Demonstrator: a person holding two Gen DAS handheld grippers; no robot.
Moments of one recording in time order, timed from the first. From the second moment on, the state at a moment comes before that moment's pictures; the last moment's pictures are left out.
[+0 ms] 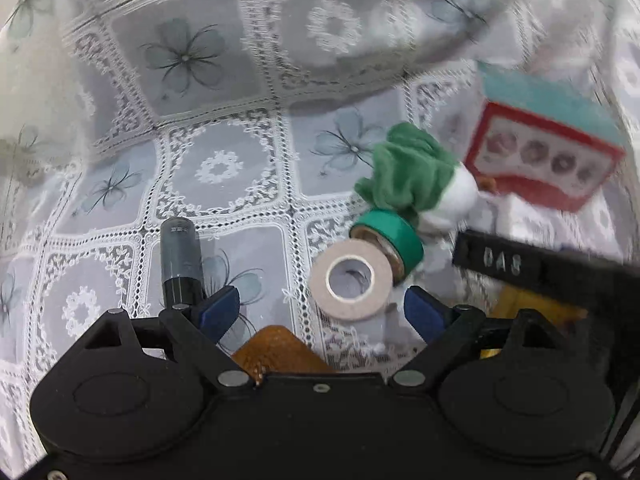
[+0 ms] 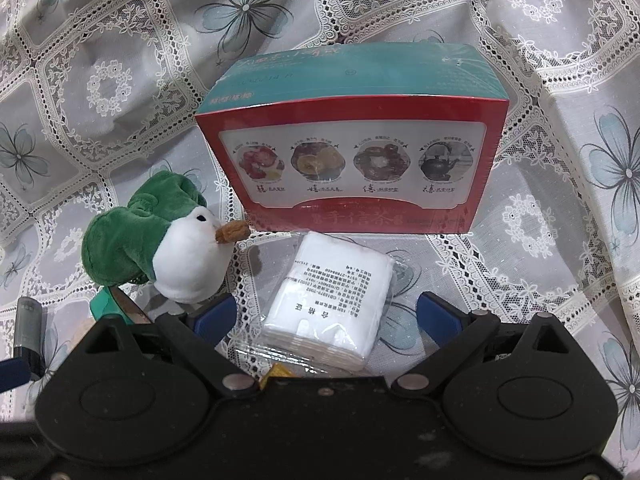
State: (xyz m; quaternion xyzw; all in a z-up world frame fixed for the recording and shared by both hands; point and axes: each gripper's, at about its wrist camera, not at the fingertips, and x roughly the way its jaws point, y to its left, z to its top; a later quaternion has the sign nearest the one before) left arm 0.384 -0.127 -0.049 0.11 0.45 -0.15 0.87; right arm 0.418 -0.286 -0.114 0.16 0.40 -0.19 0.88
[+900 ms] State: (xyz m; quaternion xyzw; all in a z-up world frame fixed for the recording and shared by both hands) left arm 0.395 -0.112 -0.046 0.04 0.47 -0.15 0.87; right arm 0.409 -0.288 -0.112 0.16 0.39 -0.20 0.88
